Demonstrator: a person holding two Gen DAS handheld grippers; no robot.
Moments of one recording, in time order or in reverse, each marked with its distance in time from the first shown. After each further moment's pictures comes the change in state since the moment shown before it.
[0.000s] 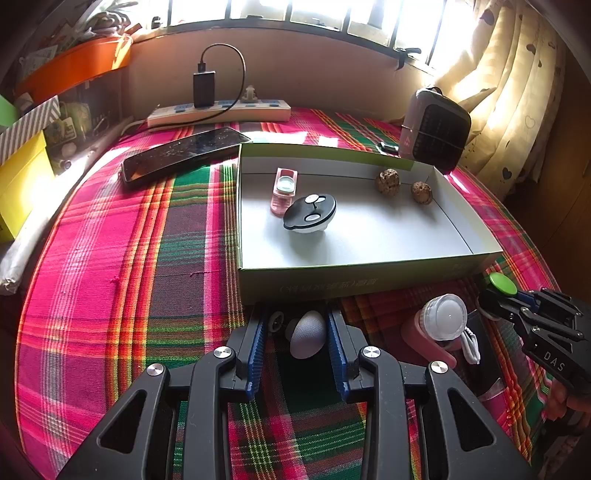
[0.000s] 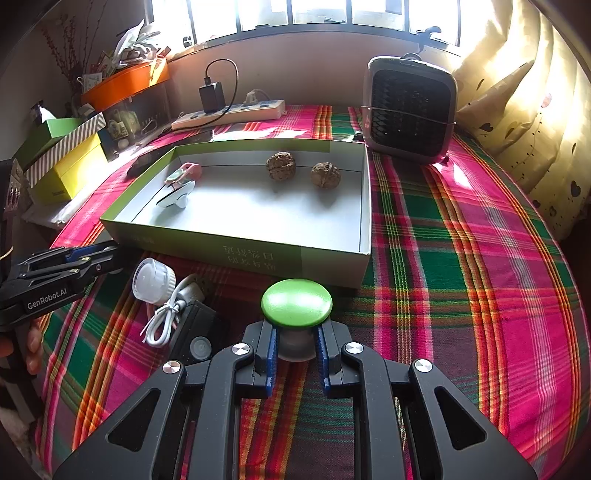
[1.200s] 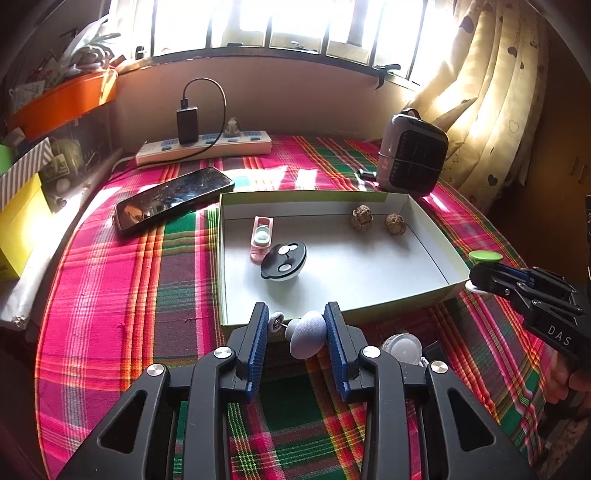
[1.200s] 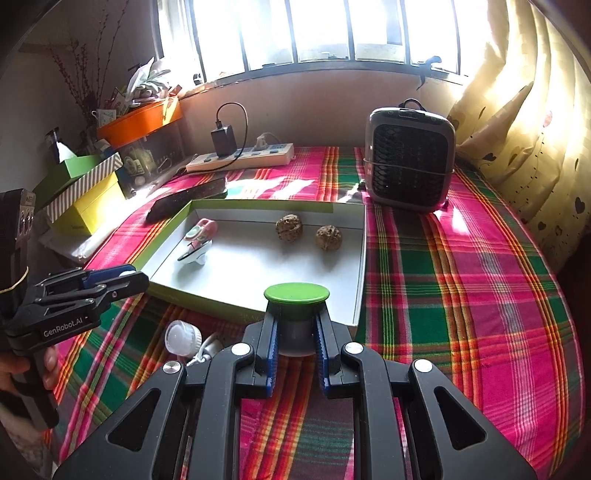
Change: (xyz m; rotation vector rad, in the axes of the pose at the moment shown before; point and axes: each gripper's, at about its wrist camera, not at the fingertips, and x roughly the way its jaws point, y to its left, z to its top) left arm -0.026 -0.015 0.026 0.046 -0.062 -0.030; right arm -0.025 -0.006 0.039 0.000 -0.116 0.076
